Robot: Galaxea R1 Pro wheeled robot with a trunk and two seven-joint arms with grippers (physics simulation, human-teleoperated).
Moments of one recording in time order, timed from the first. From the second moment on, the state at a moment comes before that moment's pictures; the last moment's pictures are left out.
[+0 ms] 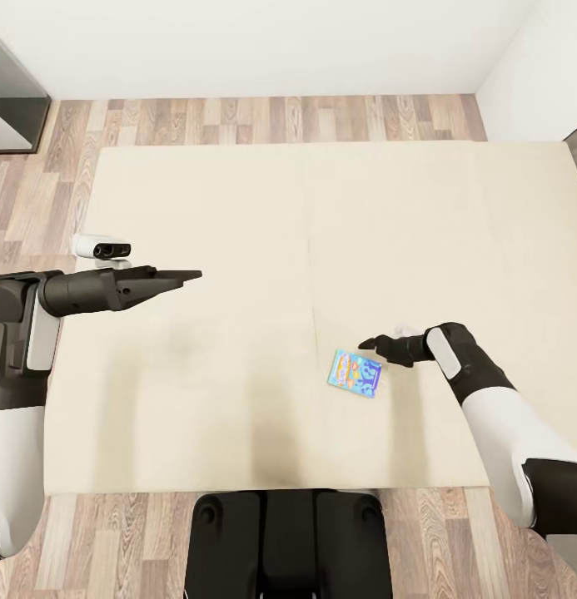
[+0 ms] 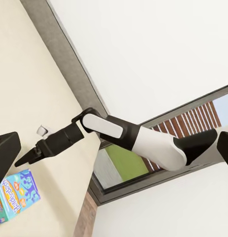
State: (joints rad) left arm -1.02 0.29 0.10 -1.43 0.30 1.04 -1.52; right arm -1.11 -0.14 -0.02 -0.64 -0.41 0.94 0.19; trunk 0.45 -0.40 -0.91
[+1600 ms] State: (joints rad) left arm -1.02 0.29 0.10 -1.43 0.30 1.04 -1.52; right arm -1.11 -0.03 0.07 -0.58 -0.41 0.94 0.19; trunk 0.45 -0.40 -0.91
